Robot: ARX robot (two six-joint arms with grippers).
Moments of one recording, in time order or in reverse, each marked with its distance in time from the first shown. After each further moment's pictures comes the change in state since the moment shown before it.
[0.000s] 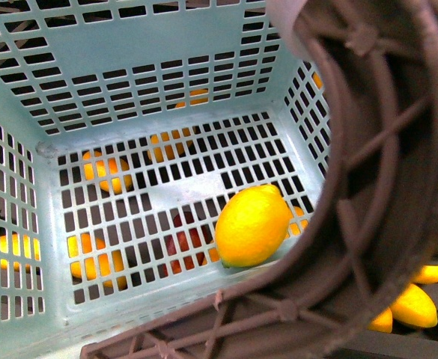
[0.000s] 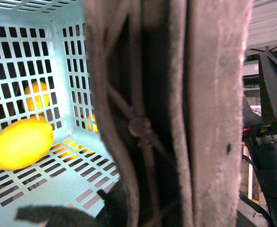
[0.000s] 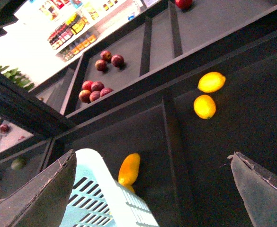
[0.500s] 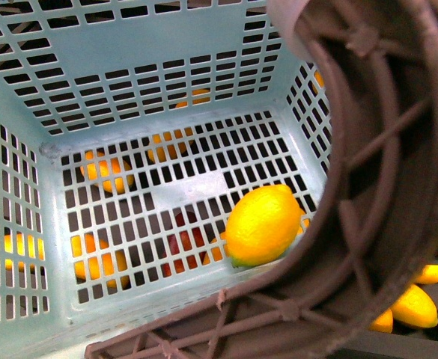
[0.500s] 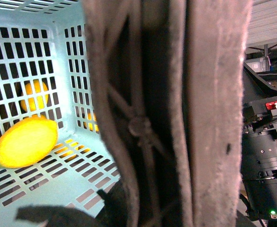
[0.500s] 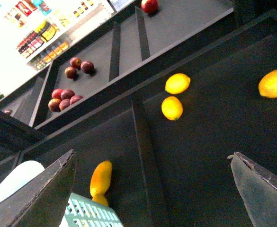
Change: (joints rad) left arm 0.000 0.000 0.000 0.000 0.005 0.000; right arm -0.078 0.053 -0.051 0.070 0.055 -0.004
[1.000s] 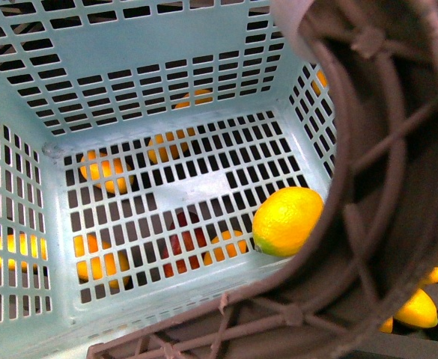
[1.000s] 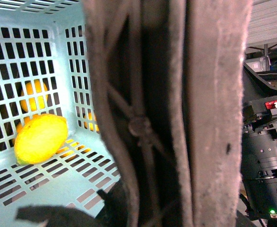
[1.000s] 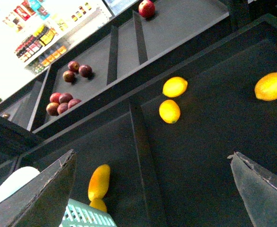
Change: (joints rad) left arm 0.000 0.000 0.000 0.000 0.001 0.000; right arm 0.000 0.000 0.000 0.000 0.000 0.000
